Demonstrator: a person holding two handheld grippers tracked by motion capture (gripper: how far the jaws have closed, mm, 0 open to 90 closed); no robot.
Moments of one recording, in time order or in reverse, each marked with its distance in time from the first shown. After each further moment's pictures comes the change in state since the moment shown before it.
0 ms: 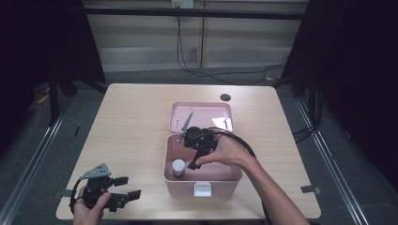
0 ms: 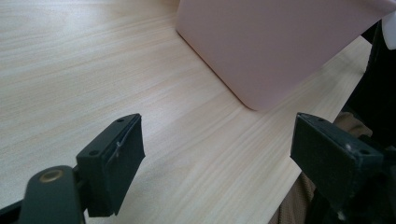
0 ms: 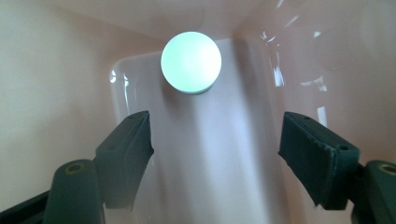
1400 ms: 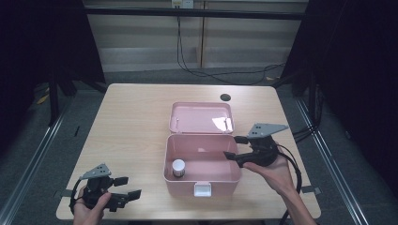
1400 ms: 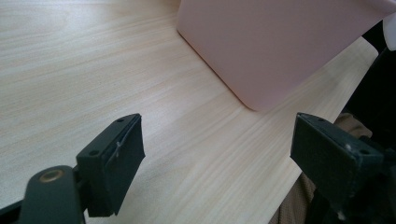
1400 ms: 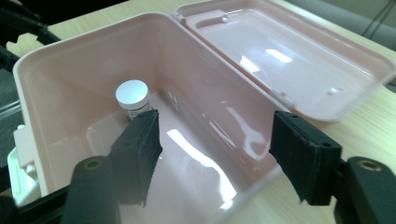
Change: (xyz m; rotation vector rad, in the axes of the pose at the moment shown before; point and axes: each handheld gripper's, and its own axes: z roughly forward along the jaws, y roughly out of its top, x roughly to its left) left arm 0.000 0.000 0.000 -0.001 0.003 -0.005; right arm 0.029 -0.150 -0.066 -0.648 -0.279 0.356
